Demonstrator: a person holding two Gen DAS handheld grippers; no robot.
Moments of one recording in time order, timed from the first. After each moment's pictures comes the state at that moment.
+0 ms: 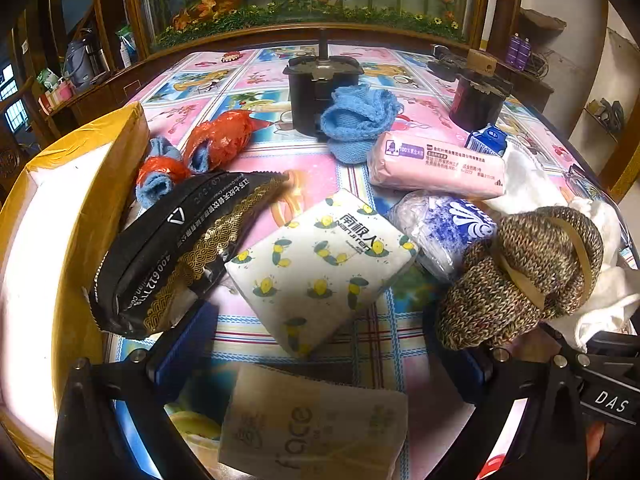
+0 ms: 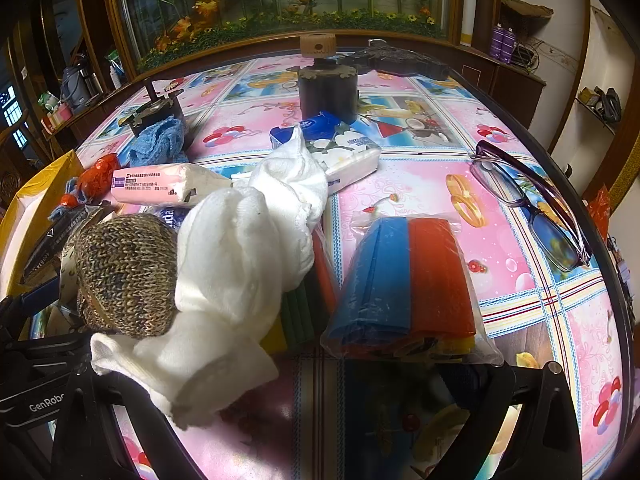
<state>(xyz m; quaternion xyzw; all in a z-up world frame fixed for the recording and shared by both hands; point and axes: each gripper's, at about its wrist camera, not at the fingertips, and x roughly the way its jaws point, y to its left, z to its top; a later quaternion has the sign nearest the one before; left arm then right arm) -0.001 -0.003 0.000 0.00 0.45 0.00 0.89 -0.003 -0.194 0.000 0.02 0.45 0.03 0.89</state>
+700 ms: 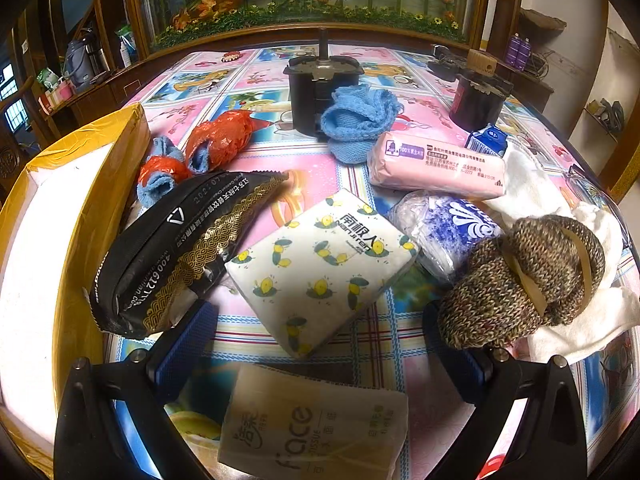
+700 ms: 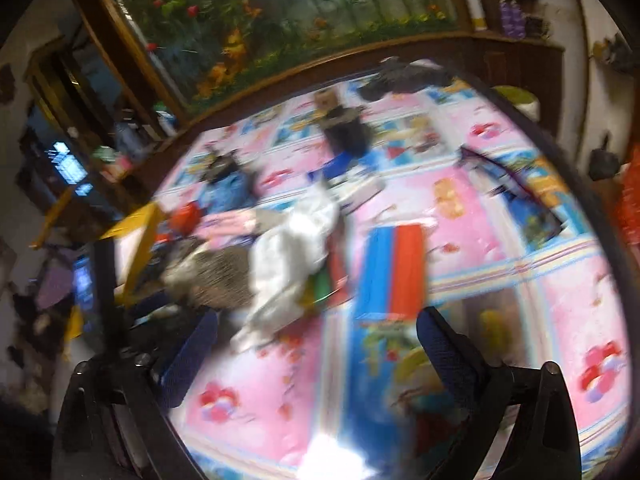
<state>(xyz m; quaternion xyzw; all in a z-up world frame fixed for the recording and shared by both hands) -0.001 -0.004 0.000 0.00 0.45 0.00 0.89 -0.053 -0.246 0.052 0.12 0.42 0.10 0.89</state>
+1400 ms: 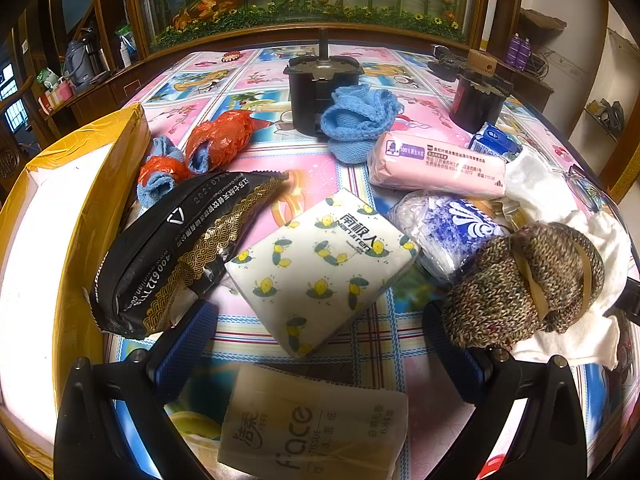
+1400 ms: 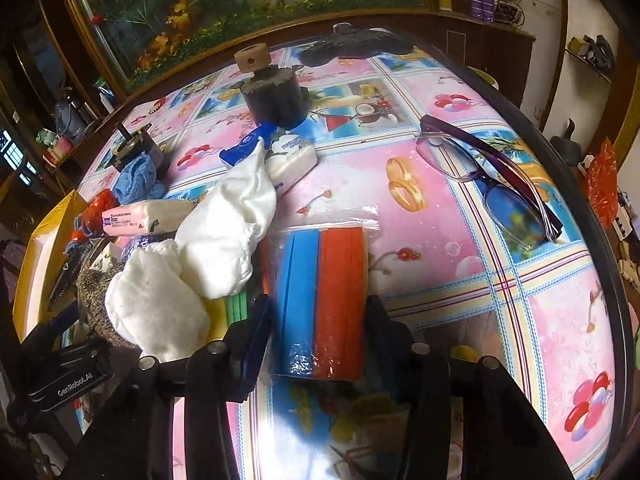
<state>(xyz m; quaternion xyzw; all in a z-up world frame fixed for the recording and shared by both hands) -0.001 -0.003 0.001 0.00 0.45 0.00 0.89 -0.007 -0.255 0.014 0.10 0.48 0.04 0.87</state>
